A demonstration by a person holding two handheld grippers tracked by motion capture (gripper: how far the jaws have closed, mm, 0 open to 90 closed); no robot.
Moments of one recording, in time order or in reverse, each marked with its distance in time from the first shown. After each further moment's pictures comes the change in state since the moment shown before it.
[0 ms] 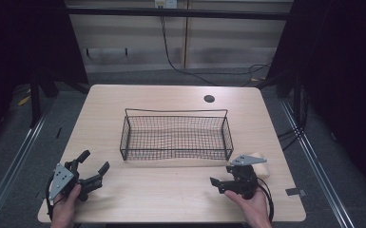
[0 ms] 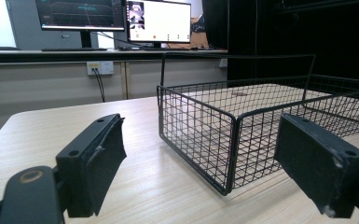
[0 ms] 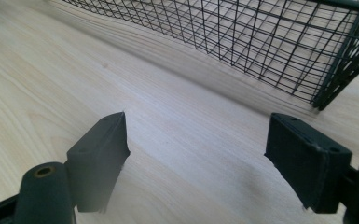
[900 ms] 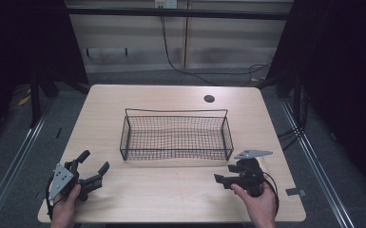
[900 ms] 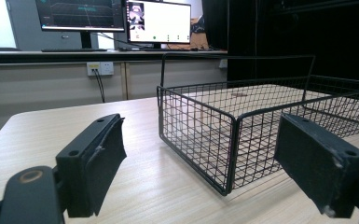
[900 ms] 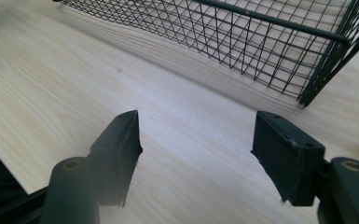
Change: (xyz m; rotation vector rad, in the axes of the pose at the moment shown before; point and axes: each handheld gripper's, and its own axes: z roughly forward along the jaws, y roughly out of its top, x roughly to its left) left arm 0.000 0.000 -0.001 -0.004 0.008 0.006; right arm 0.001 0.023 -0.027 0.070 0.016 0.044
